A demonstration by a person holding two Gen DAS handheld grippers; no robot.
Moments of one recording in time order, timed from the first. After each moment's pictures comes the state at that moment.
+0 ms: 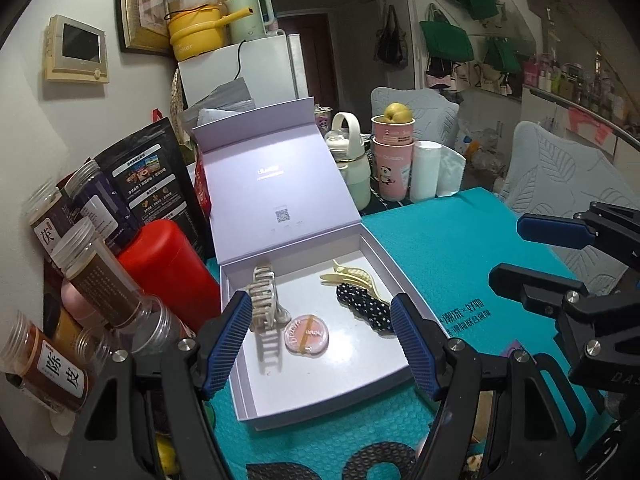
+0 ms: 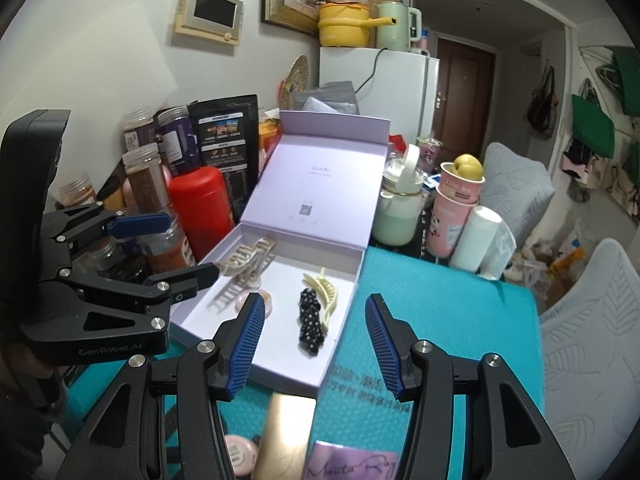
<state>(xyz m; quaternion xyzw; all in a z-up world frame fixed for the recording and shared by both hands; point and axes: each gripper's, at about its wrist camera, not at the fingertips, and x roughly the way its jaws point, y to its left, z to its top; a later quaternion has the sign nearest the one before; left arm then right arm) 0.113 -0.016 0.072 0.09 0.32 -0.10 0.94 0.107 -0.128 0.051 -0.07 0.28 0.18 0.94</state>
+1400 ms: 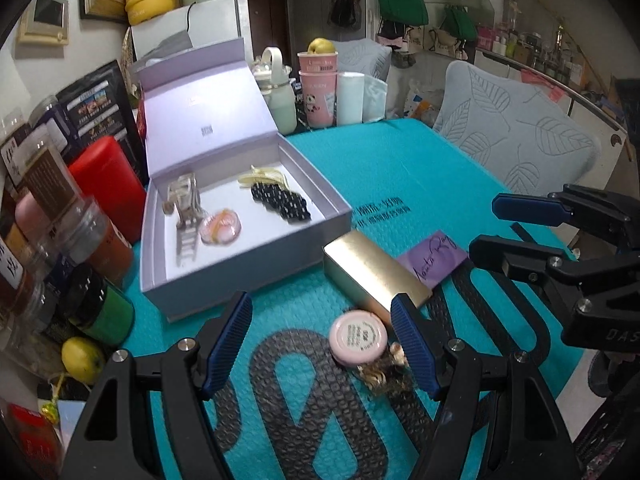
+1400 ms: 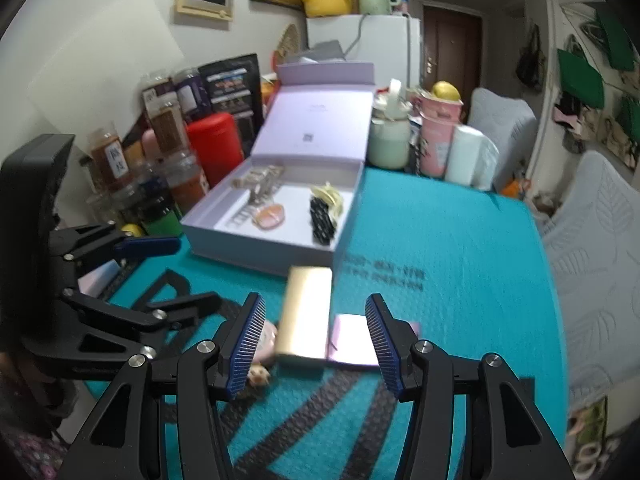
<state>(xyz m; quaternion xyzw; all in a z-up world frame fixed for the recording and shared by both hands) 0.025 -0.045 0.009 0.08 0.39 -0.18 0.90 0.024 -0.165 -0.012 -0.03 0.34 0.17 0.93</state>
